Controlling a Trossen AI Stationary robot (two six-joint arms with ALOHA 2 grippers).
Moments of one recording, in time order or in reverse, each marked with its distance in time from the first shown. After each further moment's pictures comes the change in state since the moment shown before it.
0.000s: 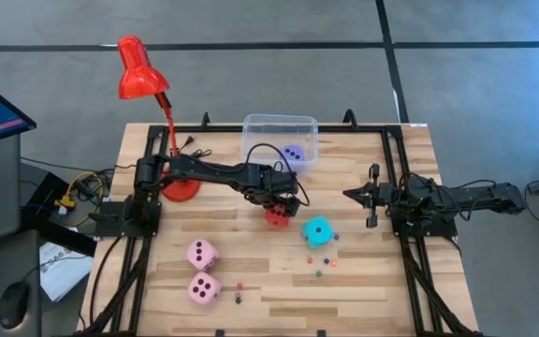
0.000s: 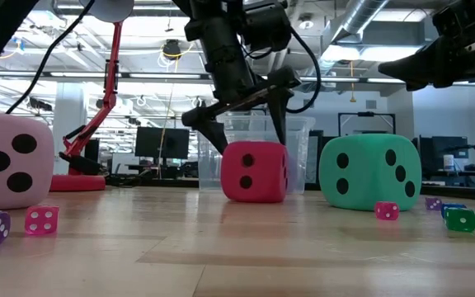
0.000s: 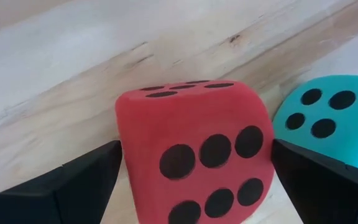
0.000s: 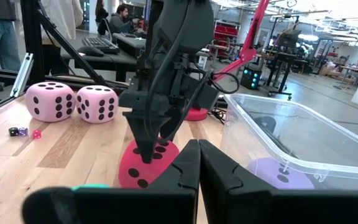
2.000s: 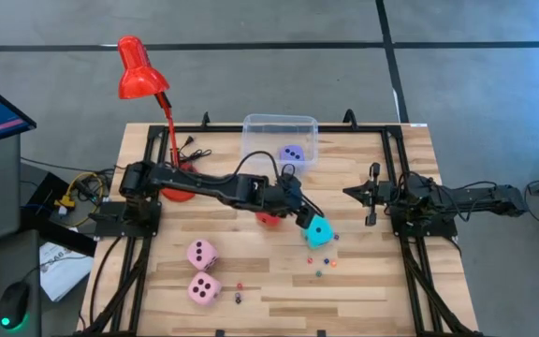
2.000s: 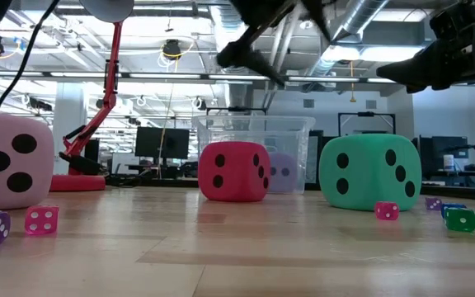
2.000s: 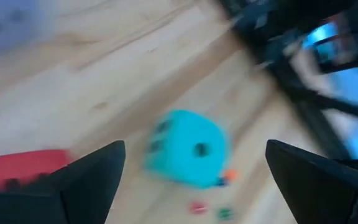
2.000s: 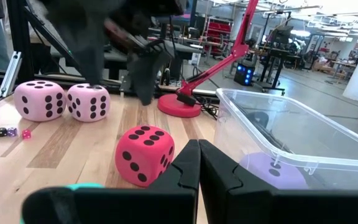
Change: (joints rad) left arm -0.163 -0.089 0.134 0.152 -0.258 0.090; right arm -0.033 0.000 -0.001 -0.007 0.000 0.010
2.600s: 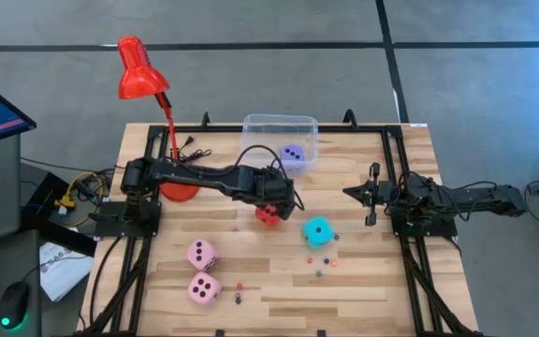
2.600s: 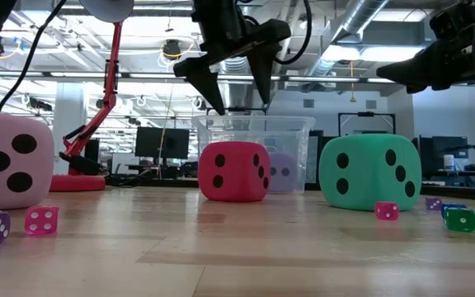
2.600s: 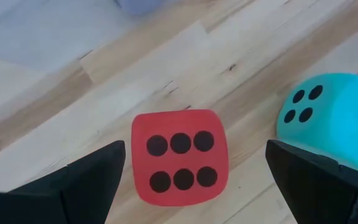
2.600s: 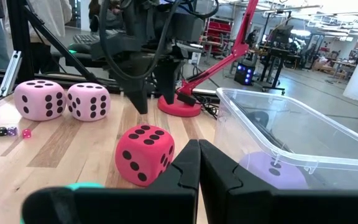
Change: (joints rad) left arm 0.064 -0.001 -0.007 -0.373 -0.047 0.014; right arm 0.000 0.000 0.000 -0.003 0.000 0.000
